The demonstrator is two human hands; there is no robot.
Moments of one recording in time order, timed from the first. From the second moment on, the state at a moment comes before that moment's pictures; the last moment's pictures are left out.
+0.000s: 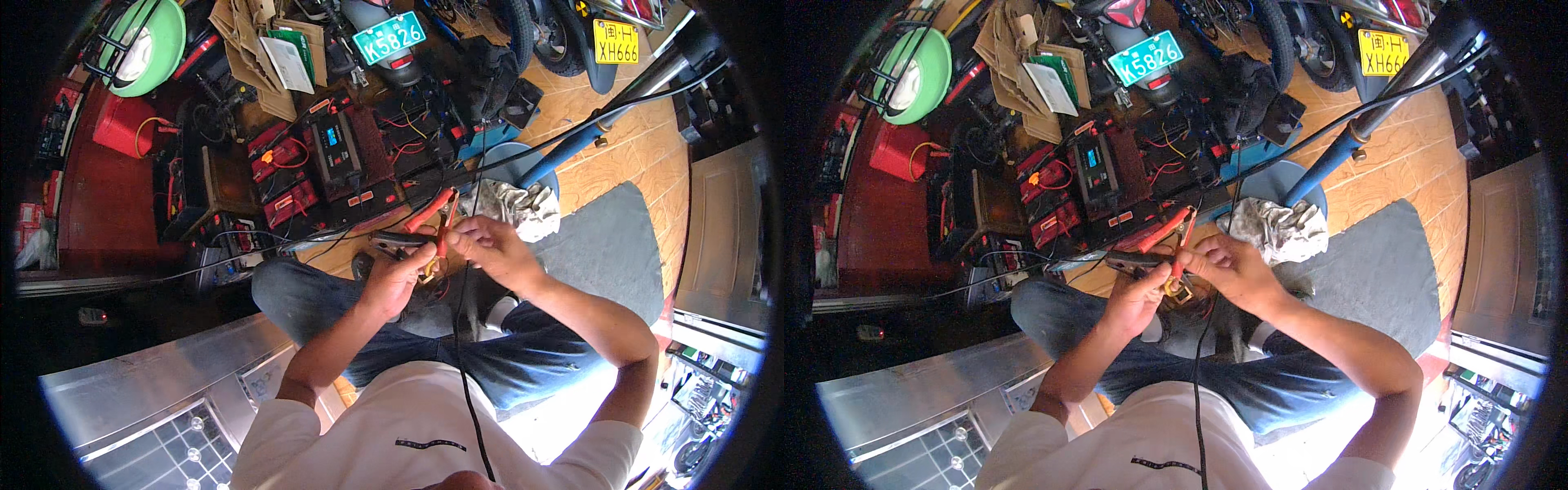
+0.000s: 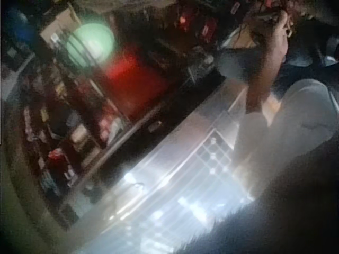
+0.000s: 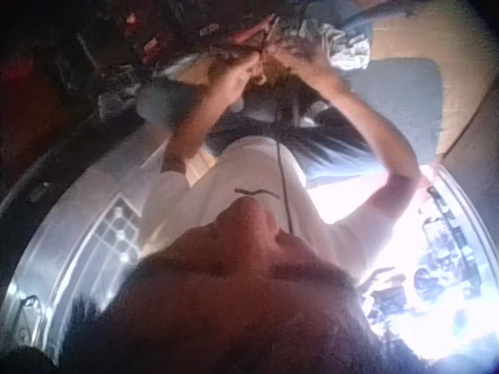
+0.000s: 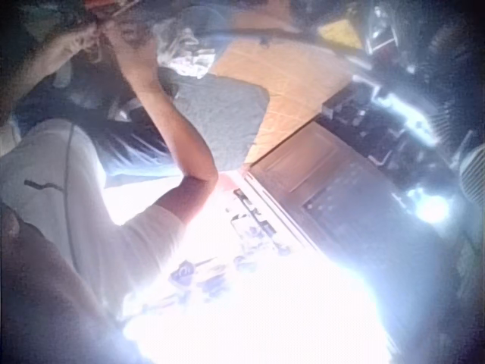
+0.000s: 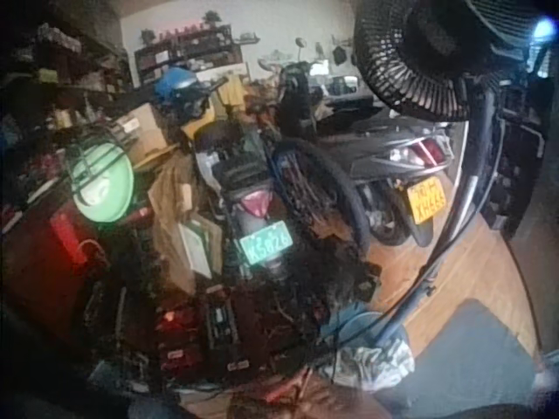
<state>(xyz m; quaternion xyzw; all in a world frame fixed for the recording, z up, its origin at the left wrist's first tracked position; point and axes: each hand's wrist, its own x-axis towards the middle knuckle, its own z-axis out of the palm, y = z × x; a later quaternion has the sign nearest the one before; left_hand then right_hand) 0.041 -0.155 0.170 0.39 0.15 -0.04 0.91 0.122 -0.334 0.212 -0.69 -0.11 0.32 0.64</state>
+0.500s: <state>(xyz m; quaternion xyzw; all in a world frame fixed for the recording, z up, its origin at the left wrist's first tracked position) -0.010 -0.121 0.134 0.64 0.18 -0.02 0.74 0.115 -0.315 0.191 -0.61 -0.09 0.40 0.68</state>
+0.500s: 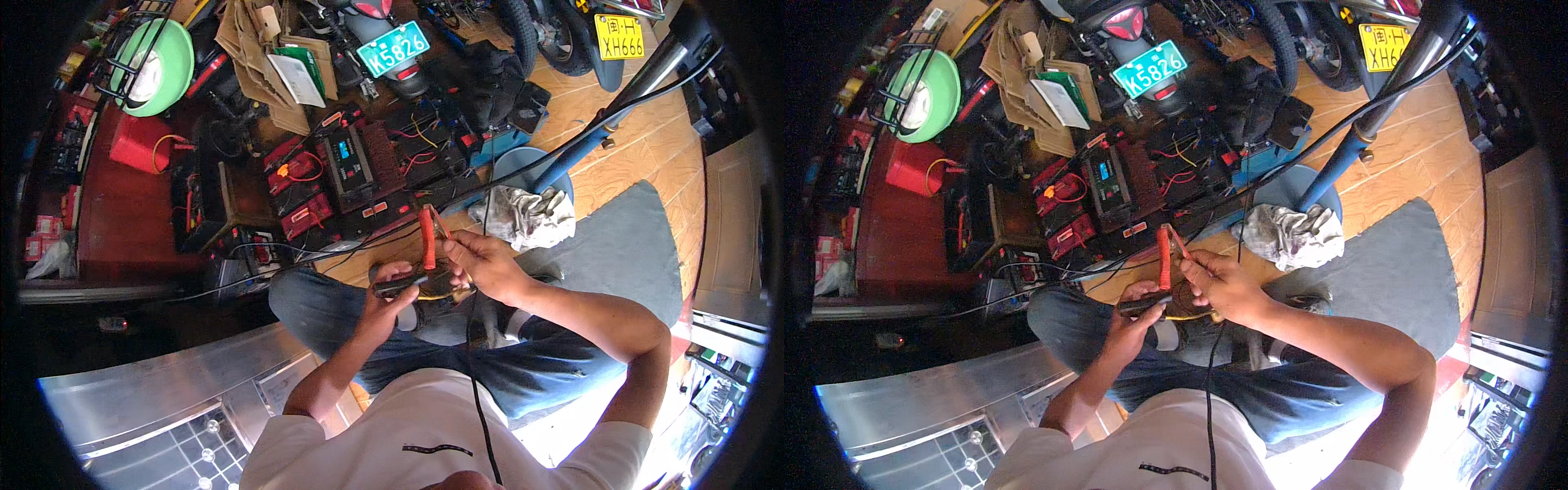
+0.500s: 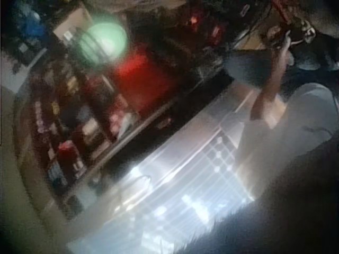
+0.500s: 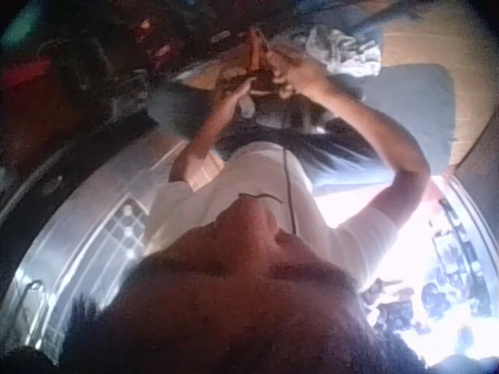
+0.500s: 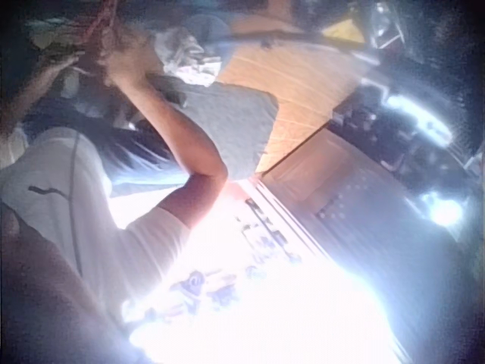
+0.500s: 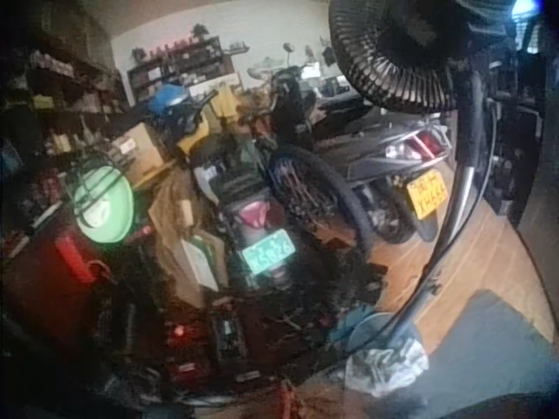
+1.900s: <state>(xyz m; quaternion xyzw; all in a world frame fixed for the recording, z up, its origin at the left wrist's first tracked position) 0.046 -0.115 0.228 0.80 0.05 -0.06 0.59 0.119 -0.298 0.216 -0.78 -0.34 0.14 0.51</state>
